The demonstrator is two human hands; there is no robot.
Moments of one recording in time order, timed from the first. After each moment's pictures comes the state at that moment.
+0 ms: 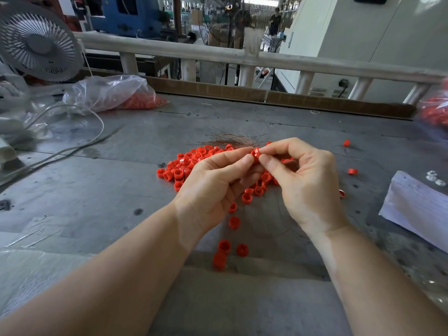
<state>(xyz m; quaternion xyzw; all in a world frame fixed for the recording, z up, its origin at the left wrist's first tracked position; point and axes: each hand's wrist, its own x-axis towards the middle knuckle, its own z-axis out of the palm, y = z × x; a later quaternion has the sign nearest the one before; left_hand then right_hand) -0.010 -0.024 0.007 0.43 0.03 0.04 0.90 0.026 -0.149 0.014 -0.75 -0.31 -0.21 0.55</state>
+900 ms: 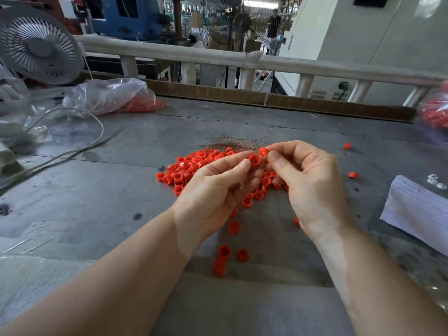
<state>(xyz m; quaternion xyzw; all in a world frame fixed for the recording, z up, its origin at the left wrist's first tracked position) -0.008 -0.024 0.003 0.40 0.05 0.03 0.91 0.034 -0.151 0.010 -0.69 -0.26 -0.11 0.66</state>
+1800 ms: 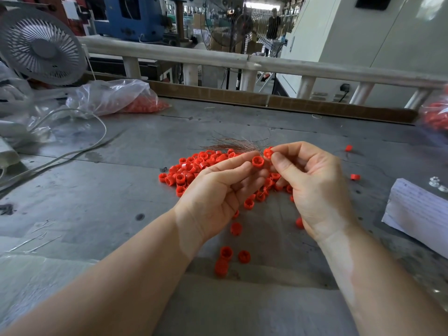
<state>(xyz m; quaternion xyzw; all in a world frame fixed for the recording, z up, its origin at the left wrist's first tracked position) -0.009 -0.023 0.009 0.38 0.05 0.00 0.92 0.035 -0.152 0.011 -0.69 -0.25 -0.09 0.68</state>
